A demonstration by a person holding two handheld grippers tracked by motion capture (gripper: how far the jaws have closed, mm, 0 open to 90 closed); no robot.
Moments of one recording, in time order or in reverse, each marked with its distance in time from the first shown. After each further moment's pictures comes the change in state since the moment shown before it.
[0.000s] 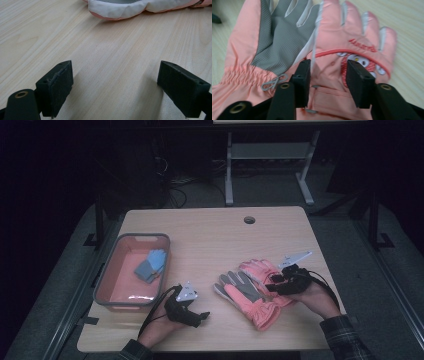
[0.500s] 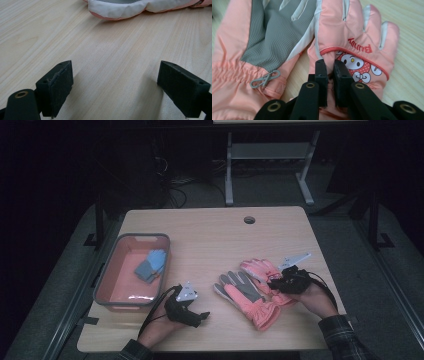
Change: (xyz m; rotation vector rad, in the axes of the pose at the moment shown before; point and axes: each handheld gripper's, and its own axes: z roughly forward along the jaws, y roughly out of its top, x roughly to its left) left arm 0.000 0.000 0.000 0.003 -0.002 0.001; right arm -0.006 -0.006 0.005 -0.007 -0.001 0.015
